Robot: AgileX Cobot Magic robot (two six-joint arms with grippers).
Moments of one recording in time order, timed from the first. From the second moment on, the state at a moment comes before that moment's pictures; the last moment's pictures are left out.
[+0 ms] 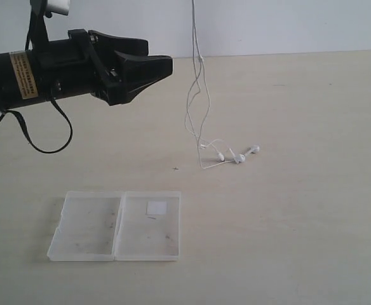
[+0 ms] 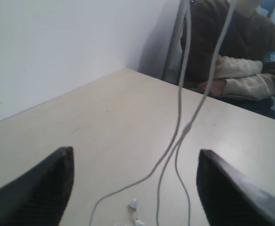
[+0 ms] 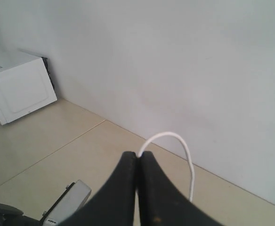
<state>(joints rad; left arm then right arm) -0.19 1.70 -0.82 1.02 -0.96 -0.82 0.52 1.38 -1.48 0.75 0.50 -0.55</state>
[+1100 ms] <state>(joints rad) -0.28 1.76 -0.83 0.94 -0.97 -0.76 0.52 1.38 -1.48 0.71 0.45 -0.55</state>
